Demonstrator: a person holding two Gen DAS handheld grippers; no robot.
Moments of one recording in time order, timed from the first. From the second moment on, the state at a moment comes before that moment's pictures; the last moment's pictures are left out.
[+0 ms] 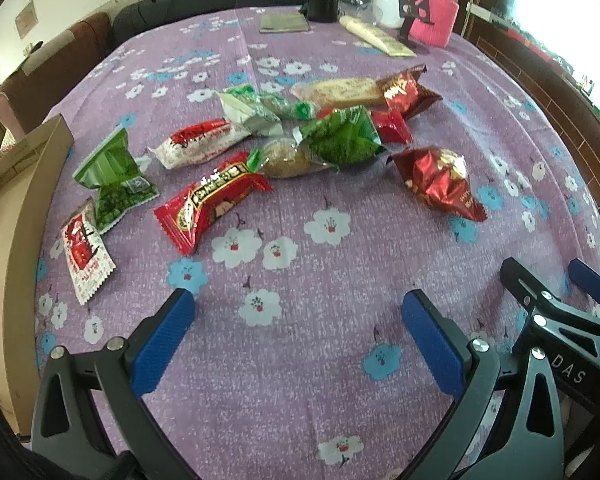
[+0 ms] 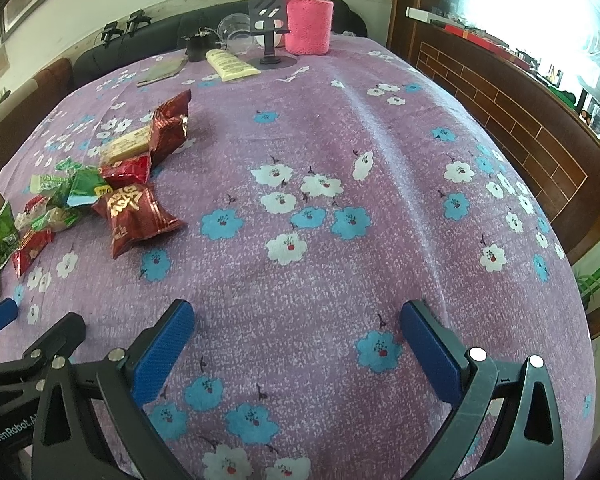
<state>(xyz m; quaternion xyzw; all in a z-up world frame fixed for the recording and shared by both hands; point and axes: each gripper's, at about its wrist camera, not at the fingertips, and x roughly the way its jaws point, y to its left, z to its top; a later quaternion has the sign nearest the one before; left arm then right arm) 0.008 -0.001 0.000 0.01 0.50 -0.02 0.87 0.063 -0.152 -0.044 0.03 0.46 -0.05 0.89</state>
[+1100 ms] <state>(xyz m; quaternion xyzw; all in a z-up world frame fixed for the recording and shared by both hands) -0.009 0.046 0.026 0.02 0.56 -0.07 0.82 0.054 -0.145 -0.040 0.03 0.46 -0.09 0.88</state>
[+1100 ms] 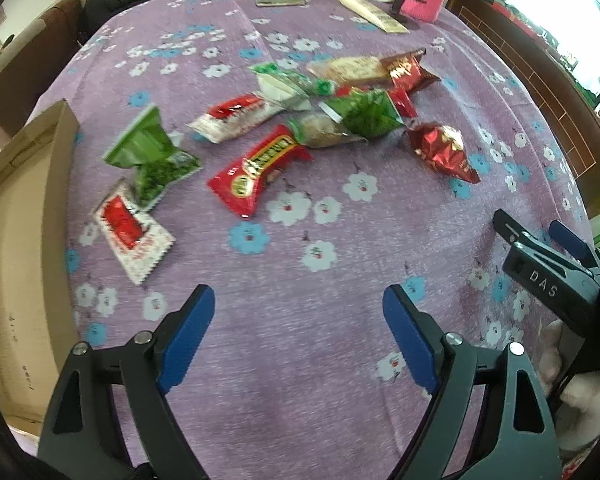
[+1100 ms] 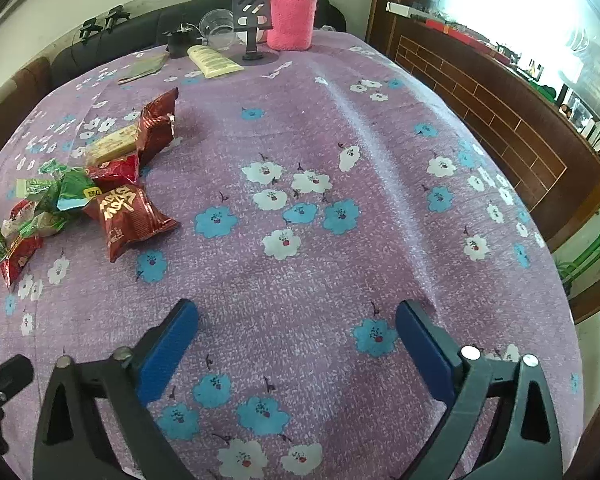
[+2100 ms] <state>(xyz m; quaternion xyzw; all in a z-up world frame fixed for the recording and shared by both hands) -0.002 0.177 0.057 -0.09 0.53 -0.06 0.84 0.094 -0.019 0.003 0.14 0.50 0.13 0.84</state>
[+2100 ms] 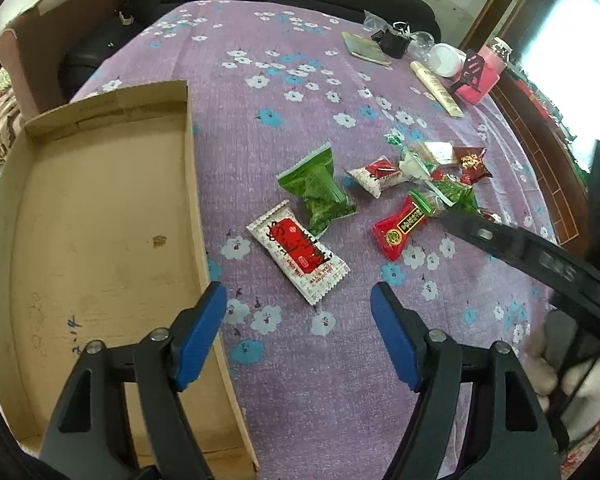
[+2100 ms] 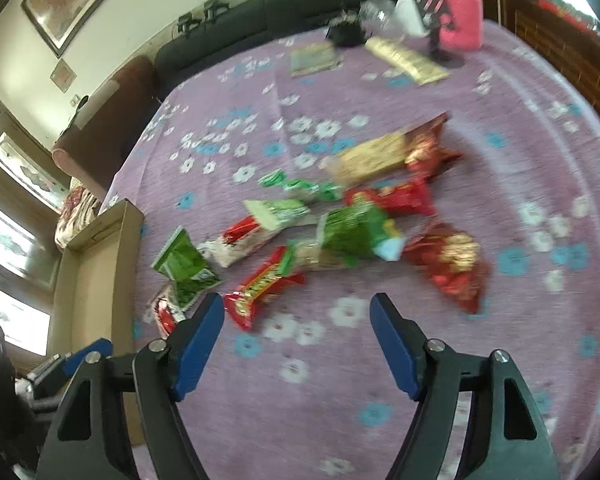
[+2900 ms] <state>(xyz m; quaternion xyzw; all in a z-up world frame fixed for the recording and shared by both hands) 0.034 0.159 0.047 -0.10 0.55 -0.12 0.82 0.103 0.005 -0.019 0.08 0.55 0.11 0.82</state>
